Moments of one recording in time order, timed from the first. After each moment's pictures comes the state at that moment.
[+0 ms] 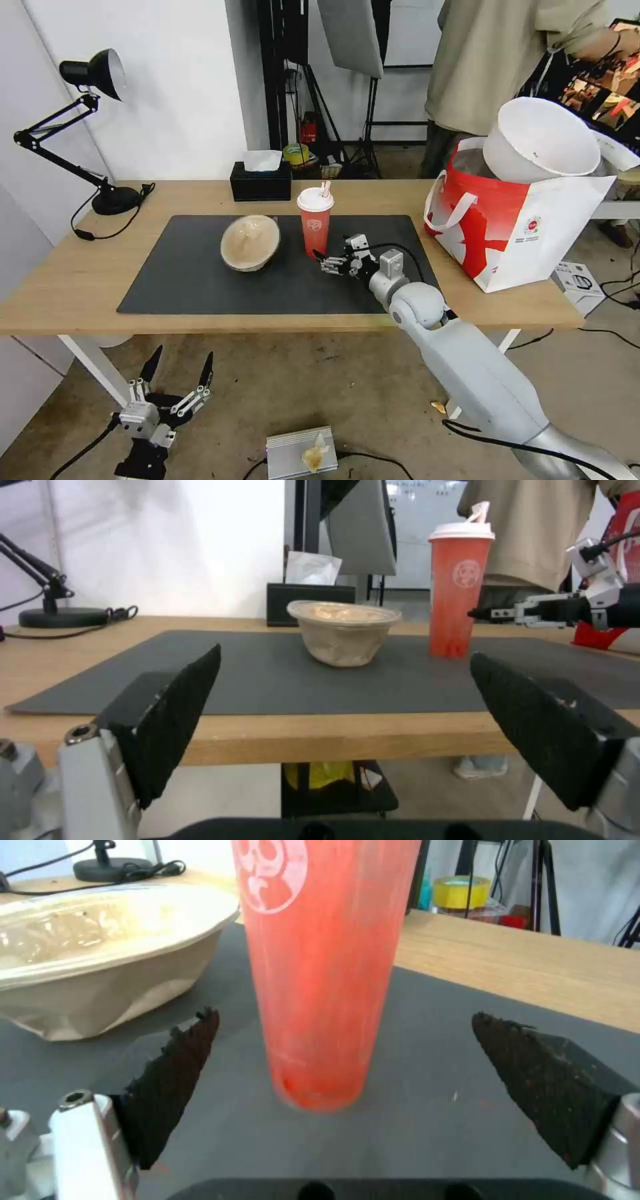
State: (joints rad) left arm 1.85 -1.59 -0.82 -2.04 -0.32 -0.45 0.46; right arm -0.63 1.18 -0.07 1.48 0.50 -0.24 -0.10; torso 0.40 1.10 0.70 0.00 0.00
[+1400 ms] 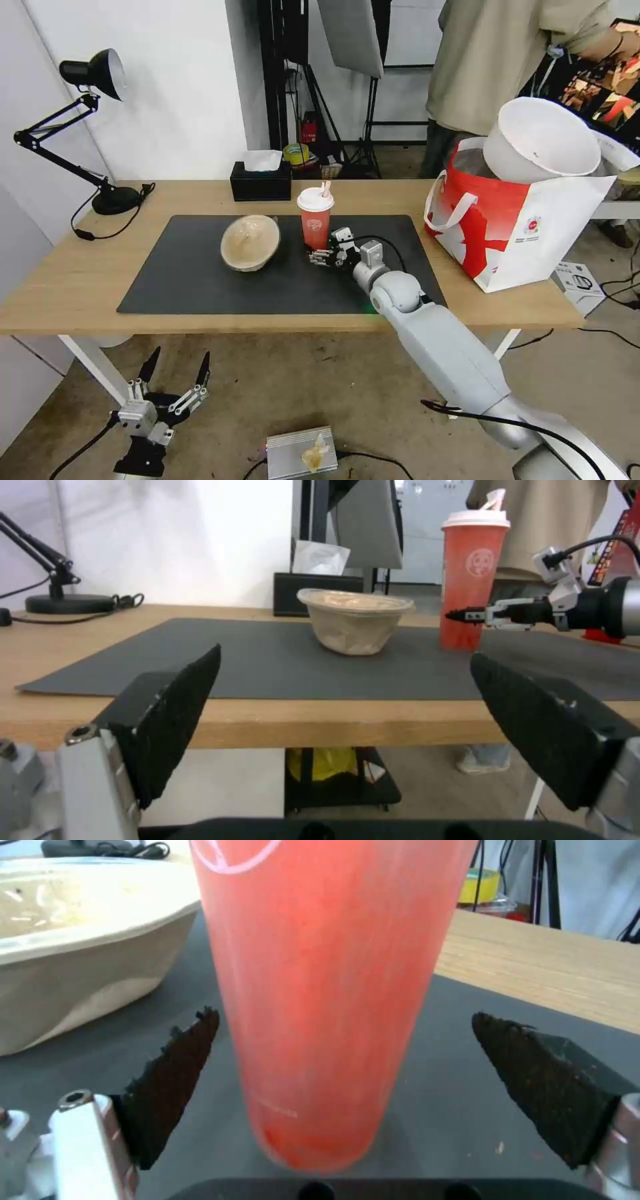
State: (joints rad) left arm 1.83 -1.59 -0.84 -2.02 -0.33 -0.43 0.47; right arm -0.53 1.28 -0.11 1.29 0.44 -0.19 -0.11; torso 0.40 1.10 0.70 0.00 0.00
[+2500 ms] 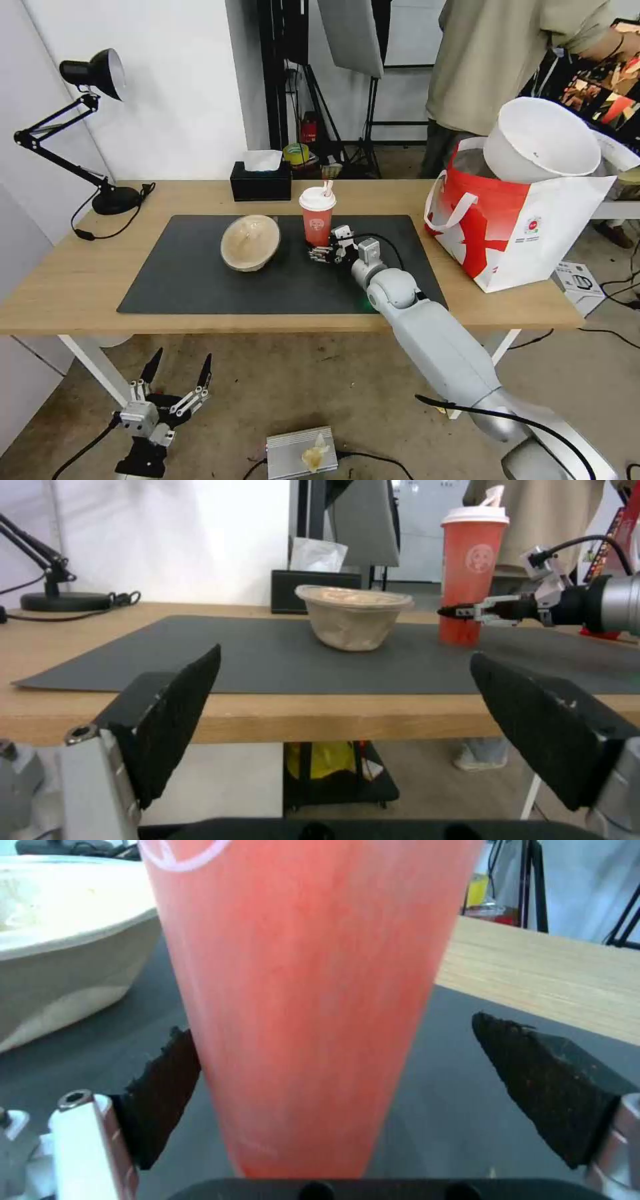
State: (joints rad) left arm 1.82 -1.59 -0.85 -2.00 -0.33 -0.43 0.49; right arm -0.51 1.32 -0.10 1.22 0.41 -0.16 -0.11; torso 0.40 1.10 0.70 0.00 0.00
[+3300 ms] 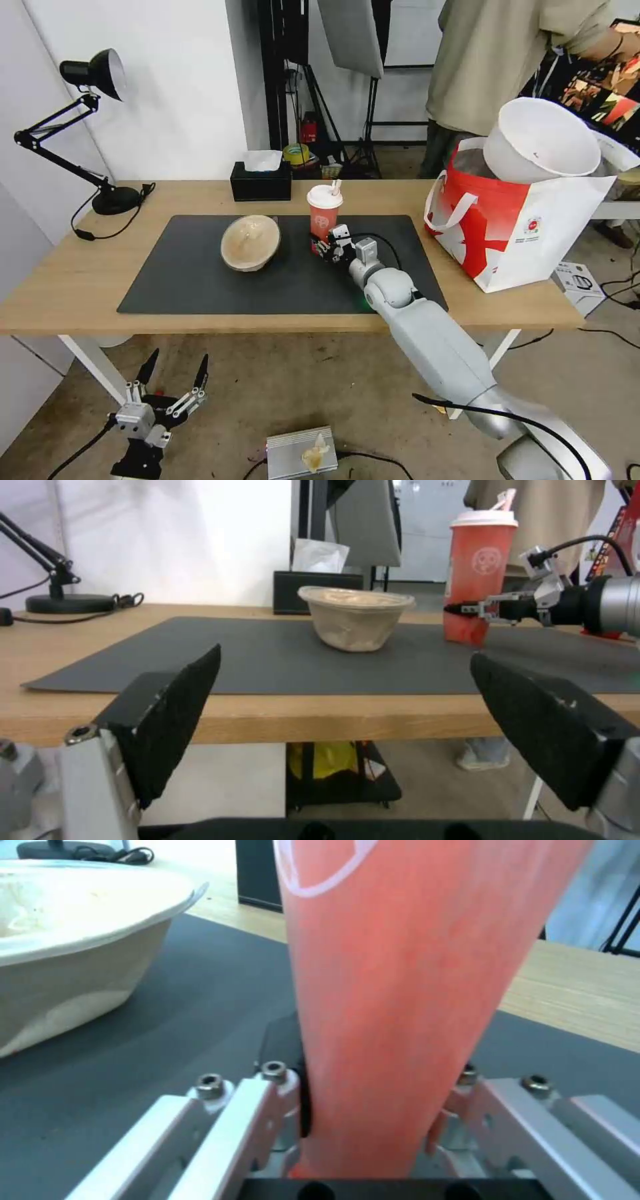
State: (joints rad) left arm 1.83 -1.59 -0.85 -2.01 -0.34 -0.44 0.49; right arm -0.51 1.33 -0.10 1.22 0.40 -0.15 -0.10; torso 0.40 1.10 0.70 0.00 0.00
